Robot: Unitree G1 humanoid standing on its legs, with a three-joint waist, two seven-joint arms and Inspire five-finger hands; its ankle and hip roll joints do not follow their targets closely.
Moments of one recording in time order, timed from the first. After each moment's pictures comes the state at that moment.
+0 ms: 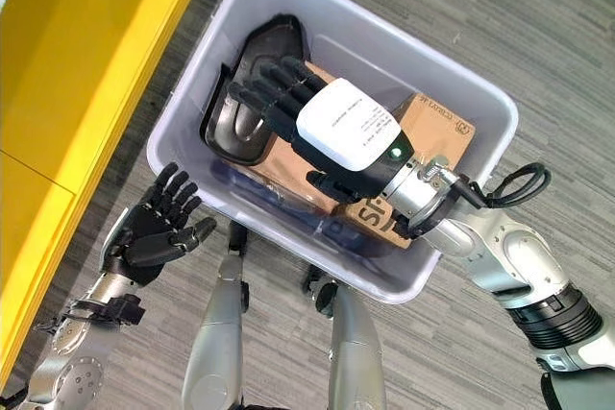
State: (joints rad) left arm 0.14 0.54 -0.02 -0.14 -0.87 -0.15 -0.16; right arm -0.52 -0.98 0.30 -0.28 -0.51 -0.34 -0.03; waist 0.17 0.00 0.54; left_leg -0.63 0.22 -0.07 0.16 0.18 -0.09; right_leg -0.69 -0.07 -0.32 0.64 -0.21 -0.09
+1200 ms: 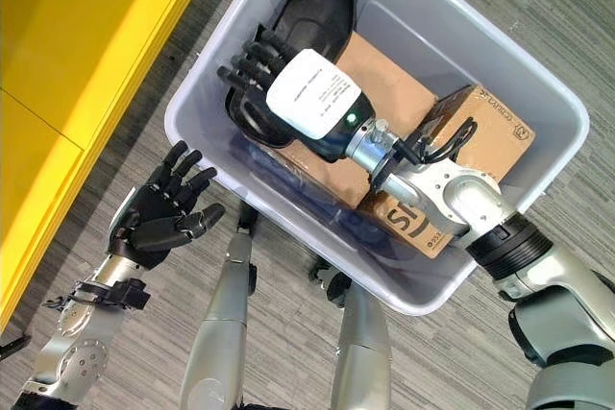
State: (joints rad) left arm 0.05 0.58 -0.08 -0.14 -0.88 -0.16 -0.19; right arm -0.98 -0.90 0.70 0.15 -0.81 -0.23 -0.21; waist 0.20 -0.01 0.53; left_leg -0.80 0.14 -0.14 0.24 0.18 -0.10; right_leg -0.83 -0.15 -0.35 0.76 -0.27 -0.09
